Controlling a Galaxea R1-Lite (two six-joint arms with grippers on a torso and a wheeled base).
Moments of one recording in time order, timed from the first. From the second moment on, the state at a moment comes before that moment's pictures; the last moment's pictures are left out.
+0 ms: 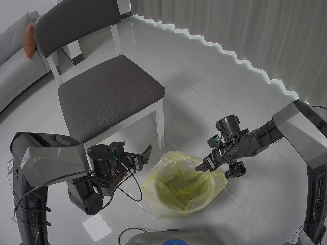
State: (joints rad) left arm -0.47 2.30 -0.64 -1.55 0.11 -0.12; right arm 0.39 2.33 -1.35 -0.08 0.11 -0.23
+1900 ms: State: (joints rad) left arm -0.47 2.33 -0.63 -1.55 0.11 -0.12; right arm 0.26 2.59 -1.60 -0.01 0.08 -0.29
